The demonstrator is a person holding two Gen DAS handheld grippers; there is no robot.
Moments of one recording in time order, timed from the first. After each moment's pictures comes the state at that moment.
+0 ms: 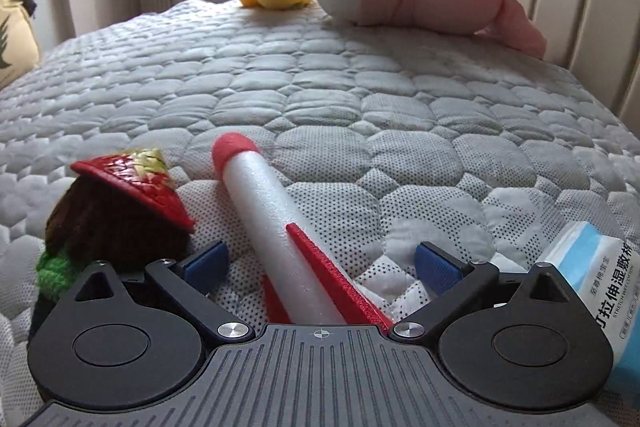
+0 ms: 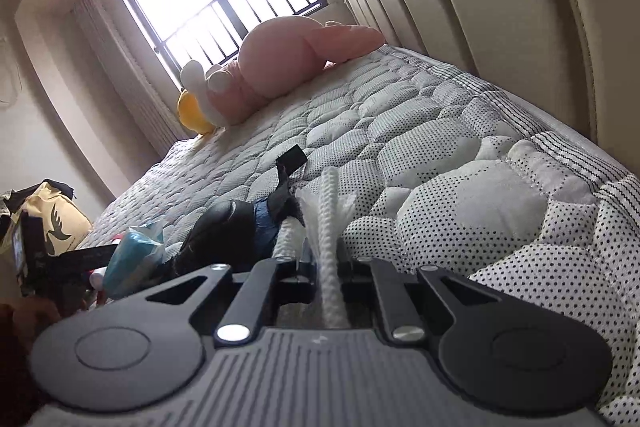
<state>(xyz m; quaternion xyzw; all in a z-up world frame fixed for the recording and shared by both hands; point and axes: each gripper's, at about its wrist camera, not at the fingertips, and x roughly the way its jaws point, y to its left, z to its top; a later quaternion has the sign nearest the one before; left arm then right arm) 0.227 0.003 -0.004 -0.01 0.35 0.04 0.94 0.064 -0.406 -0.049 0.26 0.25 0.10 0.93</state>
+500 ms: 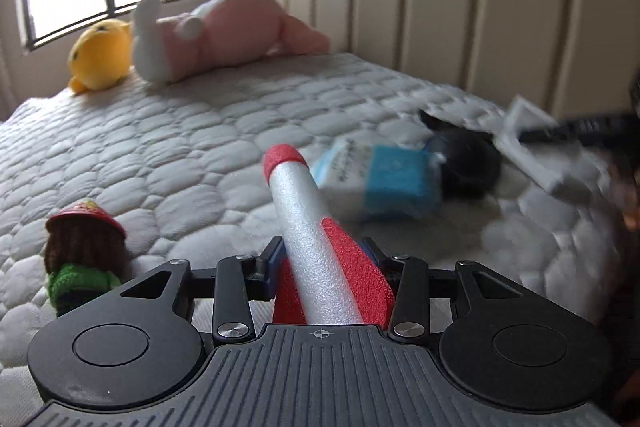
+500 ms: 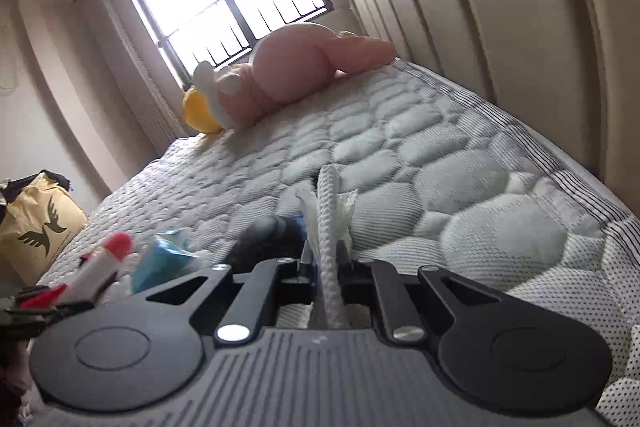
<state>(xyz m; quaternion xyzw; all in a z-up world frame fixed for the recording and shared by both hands) 0.083 -0.008 0.033 0.13 0.30 -0.26 0.91 0.053 -0.361 0.008 0.21 0.24 0.12 0.94</state>
